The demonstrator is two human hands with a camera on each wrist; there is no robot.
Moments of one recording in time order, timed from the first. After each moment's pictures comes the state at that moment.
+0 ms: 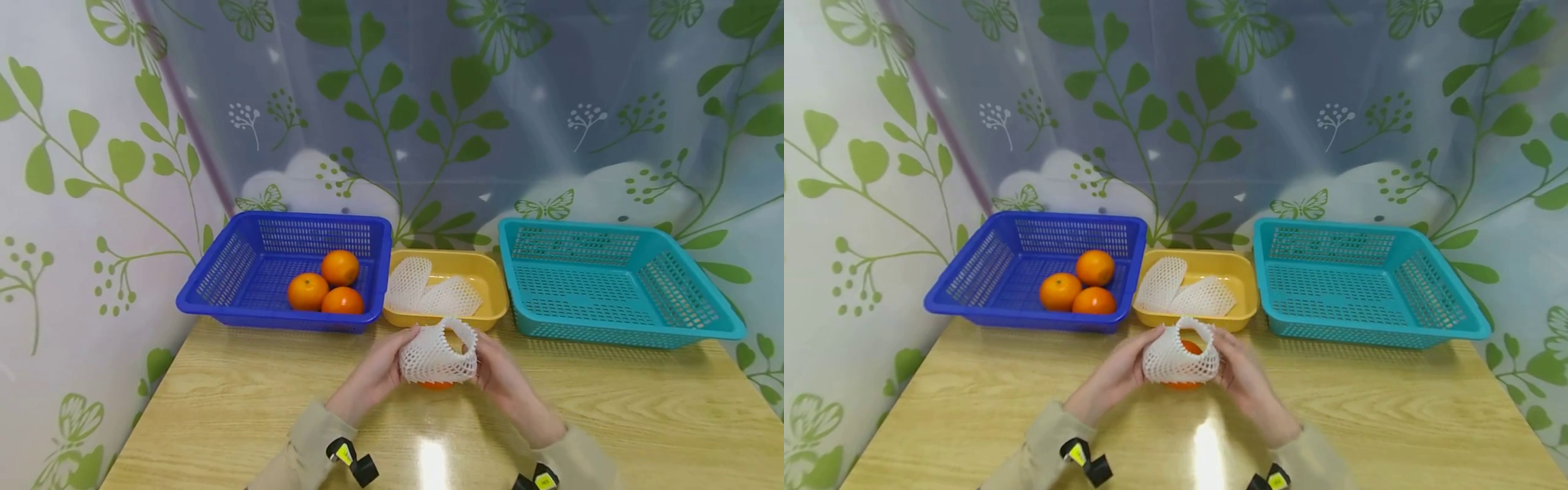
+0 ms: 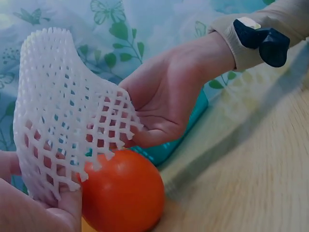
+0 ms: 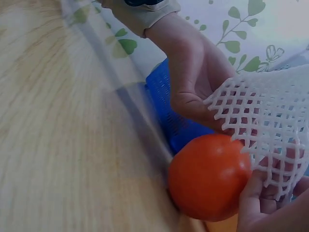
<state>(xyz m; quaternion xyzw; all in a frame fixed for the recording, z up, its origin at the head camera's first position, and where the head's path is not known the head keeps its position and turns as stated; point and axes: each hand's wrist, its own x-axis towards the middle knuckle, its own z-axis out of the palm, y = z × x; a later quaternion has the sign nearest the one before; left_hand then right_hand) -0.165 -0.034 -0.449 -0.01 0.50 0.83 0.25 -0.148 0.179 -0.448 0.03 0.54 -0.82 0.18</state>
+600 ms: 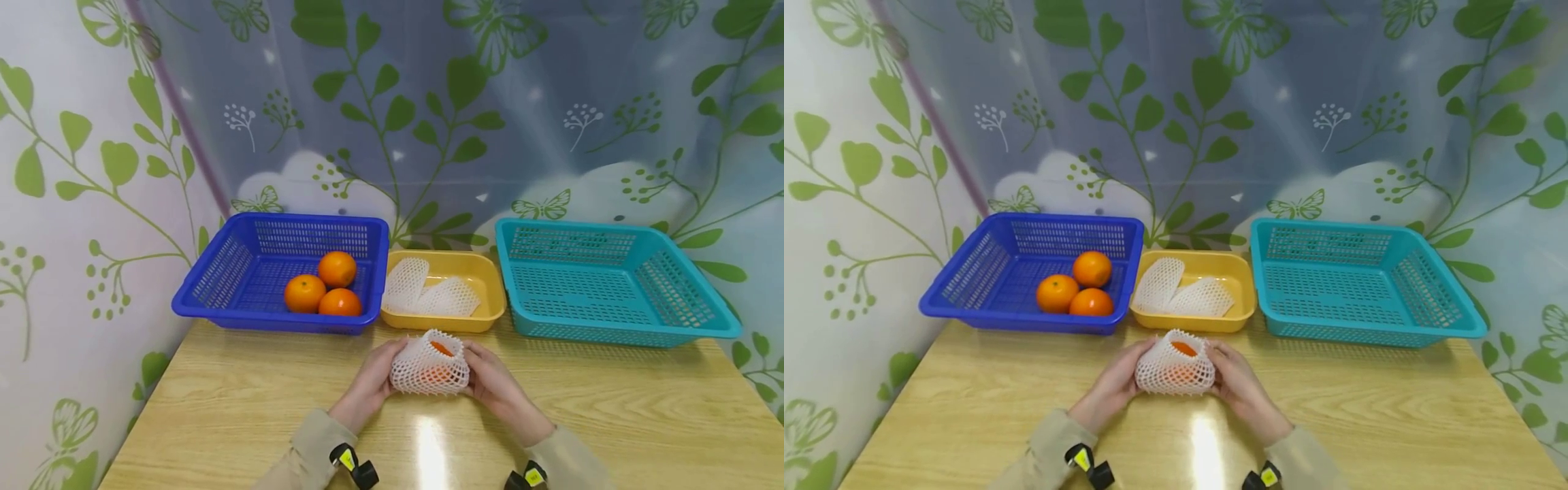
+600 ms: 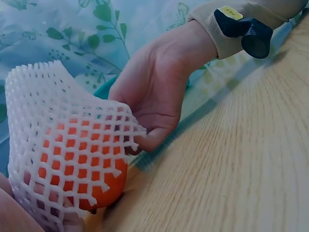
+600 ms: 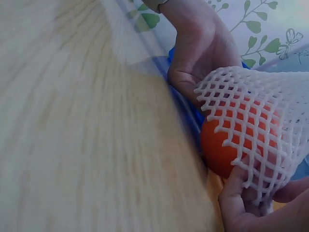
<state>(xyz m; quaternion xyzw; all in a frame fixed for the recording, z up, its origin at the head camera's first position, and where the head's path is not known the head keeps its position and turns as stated) -0.166 -0.032 -0.480 -0.10 0.57 0.79 0.21 -0.154 0.180 -0.476 0.06 0.61 -0.77 0.21</state>
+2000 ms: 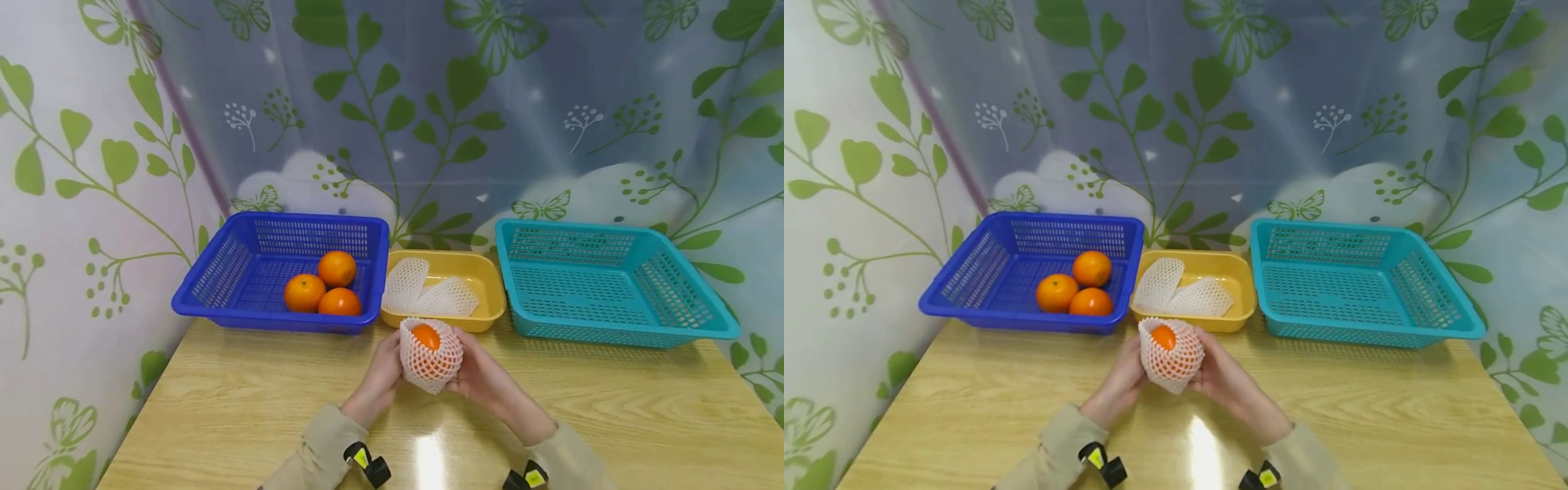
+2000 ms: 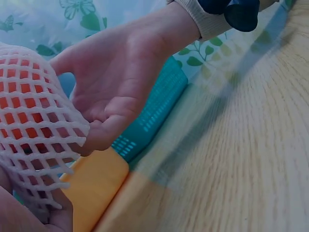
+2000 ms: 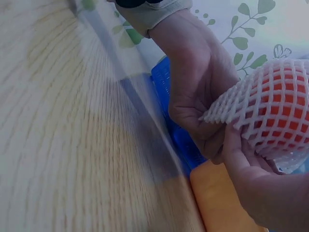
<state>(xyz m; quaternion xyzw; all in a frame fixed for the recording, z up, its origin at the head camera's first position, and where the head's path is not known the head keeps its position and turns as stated) -0.166 -0.017 -0.469 -0.03 0.60 0.79 0.12 -0.151 0.171 -0.445 -0.07 0.54 -0.78 0.30</state>
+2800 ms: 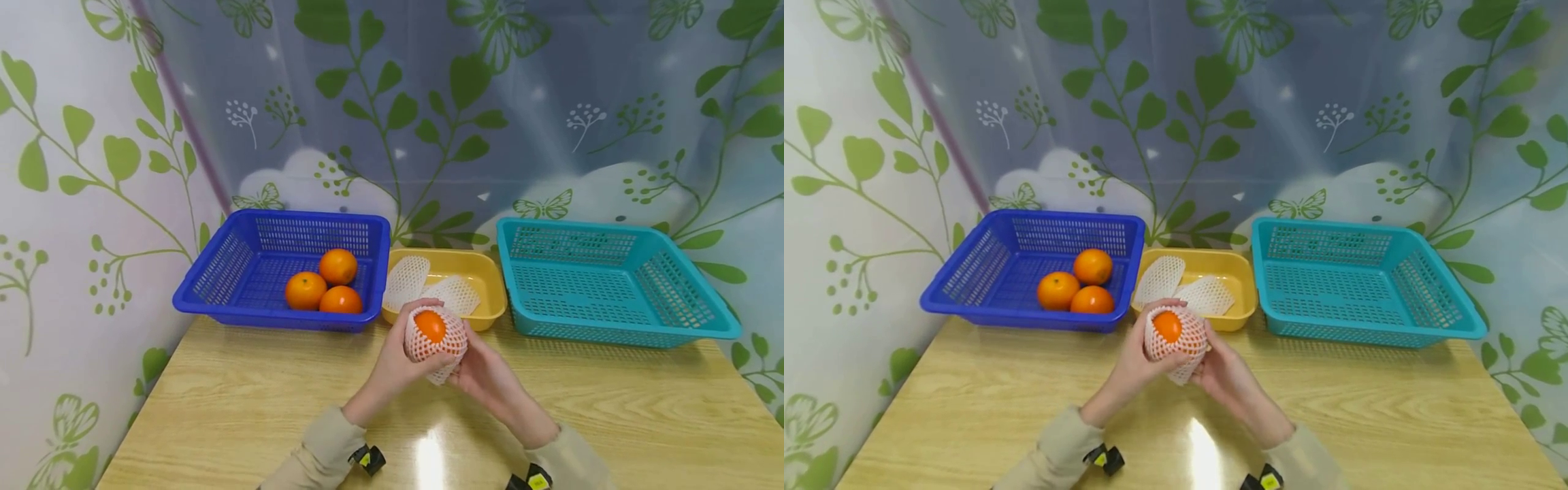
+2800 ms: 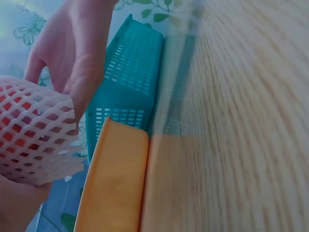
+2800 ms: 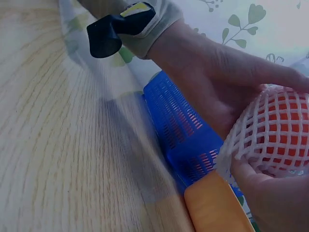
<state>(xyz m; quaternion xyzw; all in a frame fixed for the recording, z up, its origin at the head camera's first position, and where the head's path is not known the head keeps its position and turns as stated) -0.160 -0.014 -0.443 0.26 0.66 0.71 -0.03 -0.144 0.168 -0.432 -0.08 0.47 -0.83 0.28</state>
